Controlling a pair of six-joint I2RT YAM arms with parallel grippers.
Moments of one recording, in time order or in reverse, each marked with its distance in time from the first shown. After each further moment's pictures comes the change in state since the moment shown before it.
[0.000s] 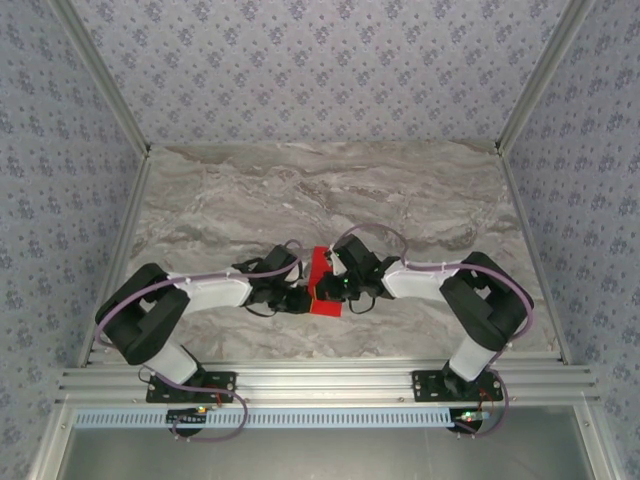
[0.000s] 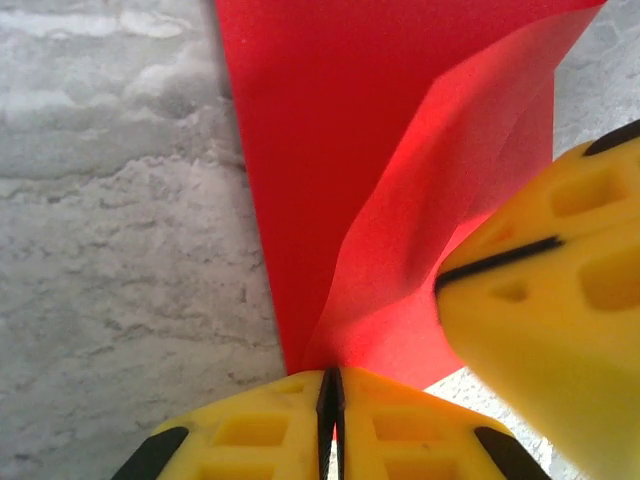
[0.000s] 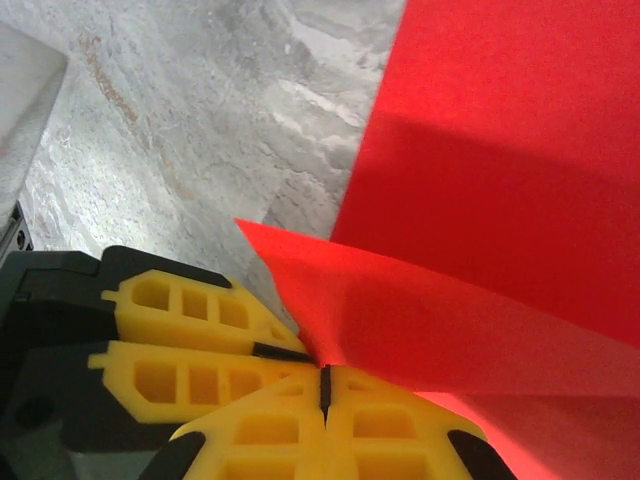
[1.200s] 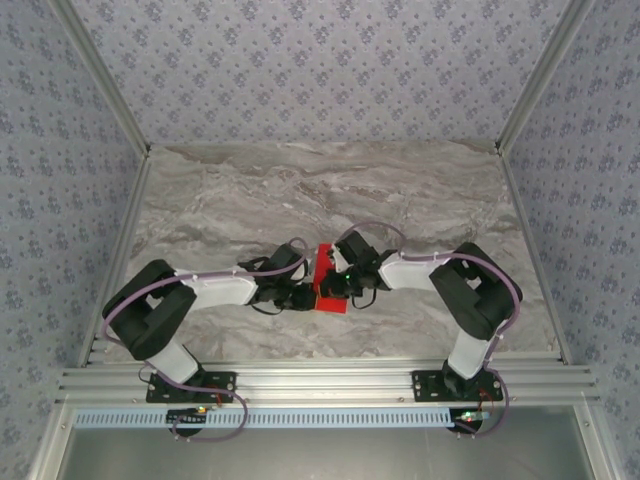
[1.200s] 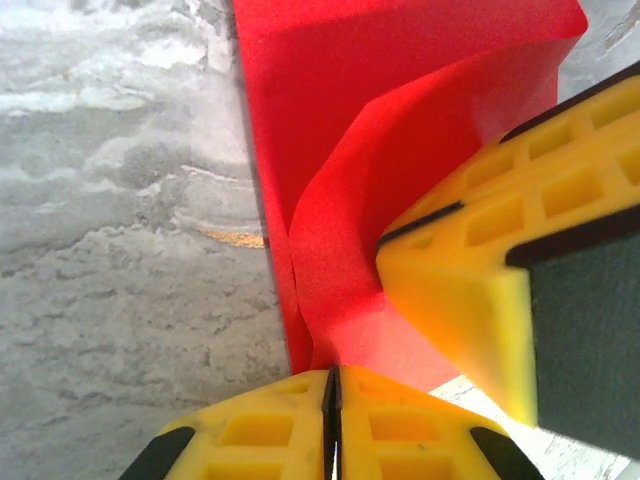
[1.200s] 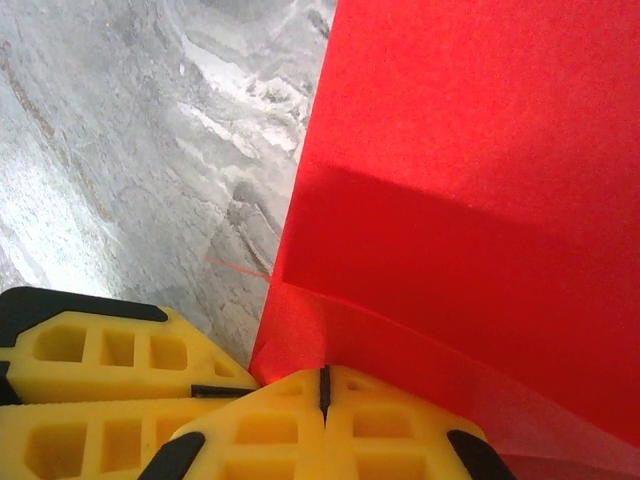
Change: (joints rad) left arm -0.015 0.040 0.026 0.036 -0.029 -0.048; right arm -0.080 0.076 0.046 -0.085 -0.019 -0.086
